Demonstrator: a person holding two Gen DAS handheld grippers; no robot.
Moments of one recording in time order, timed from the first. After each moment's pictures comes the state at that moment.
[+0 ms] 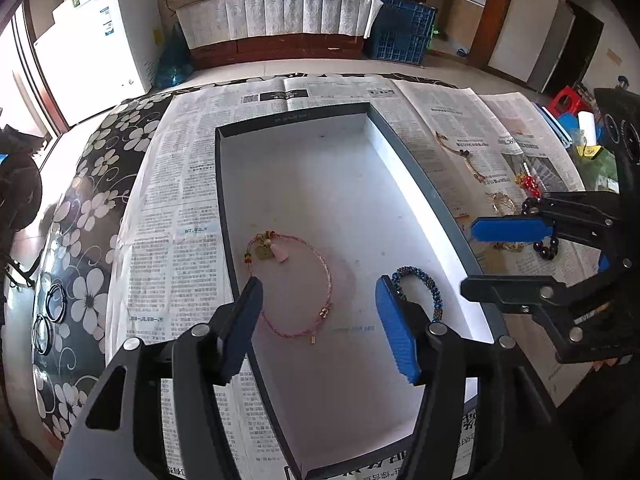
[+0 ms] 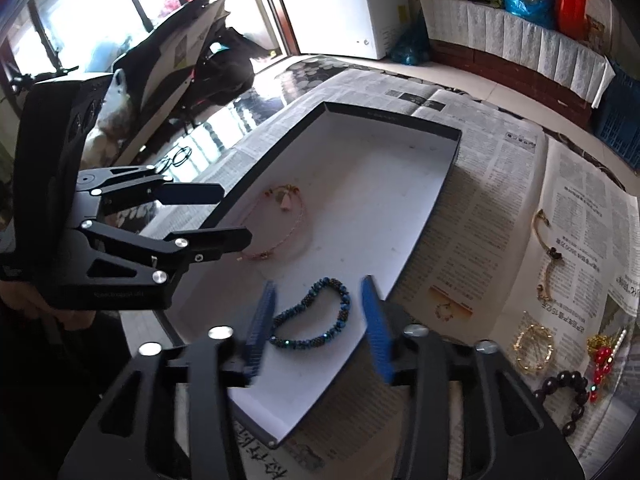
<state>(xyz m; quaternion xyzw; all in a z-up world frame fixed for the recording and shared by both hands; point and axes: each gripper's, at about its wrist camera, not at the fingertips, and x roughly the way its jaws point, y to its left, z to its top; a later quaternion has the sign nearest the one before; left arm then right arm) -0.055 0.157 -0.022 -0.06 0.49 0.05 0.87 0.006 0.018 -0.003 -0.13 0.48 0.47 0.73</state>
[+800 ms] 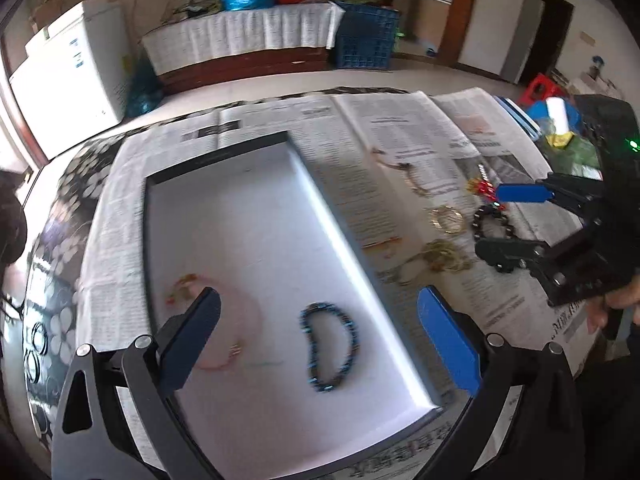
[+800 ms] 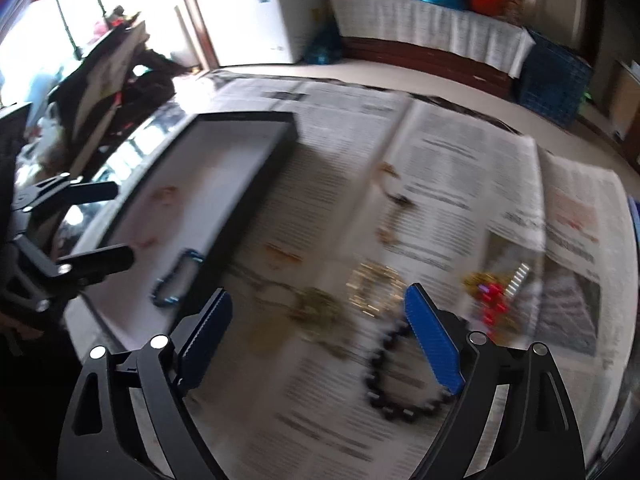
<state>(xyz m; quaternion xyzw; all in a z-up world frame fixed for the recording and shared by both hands) -0.028 0.085 -0.007 -0.02 0.47 0.01 0.88 0.055 -0.097 -0.008 -0.12 0.50 0.34 0.79</state>
